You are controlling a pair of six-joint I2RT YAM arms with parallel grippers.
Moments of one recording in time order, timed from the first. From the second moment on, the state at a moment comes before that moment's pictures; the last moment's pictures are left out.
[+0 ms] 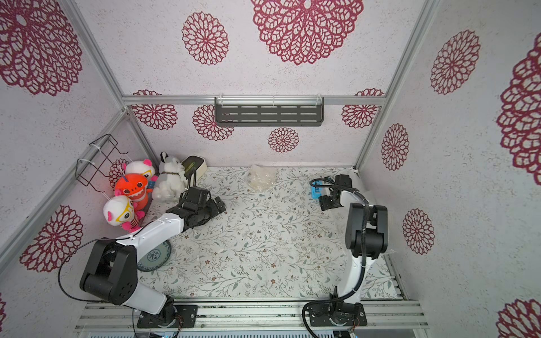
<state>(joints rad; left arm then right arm) -0.33 1.55 0.98 -0.27 -0.06 -0.79 -0.08 2.01 1.38 -0.42 -0.07 -0.35</state>
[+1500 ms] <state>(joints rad) -0.20 1.27 0.96 -0.43 0.06 -0.68 0.94 1.98 1.36 -0.27 -0.02 0.00</state>
